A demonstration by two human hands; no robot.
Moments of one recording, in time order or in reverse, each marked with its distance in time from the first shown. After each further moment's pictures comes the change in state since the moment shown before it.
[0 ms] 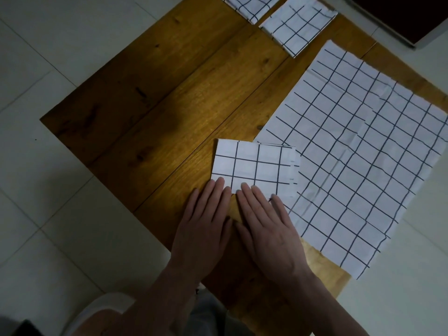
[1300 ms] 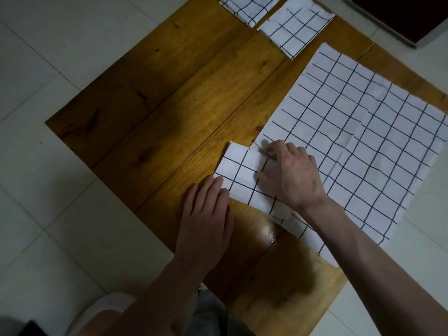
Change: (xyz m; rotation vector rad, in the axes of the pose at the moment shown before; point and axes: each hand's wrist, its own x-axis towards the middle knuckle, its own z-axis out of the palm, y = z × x) left_hand 0.013 0.012 -0.013 -0.102 0.102 -0.106; right_hand 0.087 0.051 -0.080 0.229 -0.041 0.312
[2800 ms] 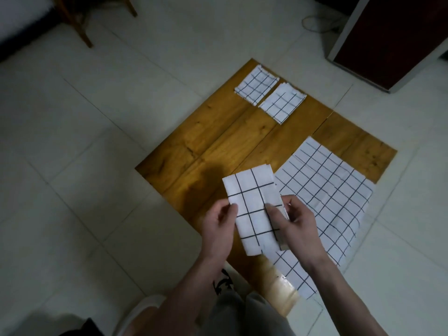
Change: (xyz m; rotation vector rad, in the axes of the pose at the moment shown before) left_hand 0.003 0.060 -0.225 -1.209 0.007 -0.738; right_hand -0.165 -0.098 -0.145 1.189 0.079 0.230
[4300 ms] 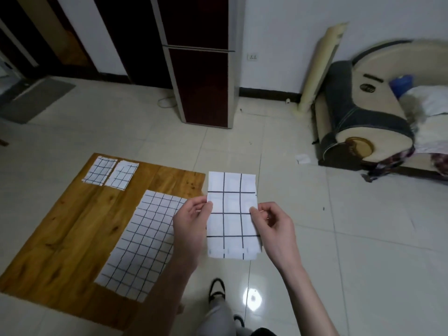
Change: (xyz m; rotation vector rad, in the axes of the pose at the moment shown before) left_hand -0.308 0.142 0.395 0.056 -0.333 0.293; right_hand -0.230 -0.031 -0.468 0.138 0.585 -0.230
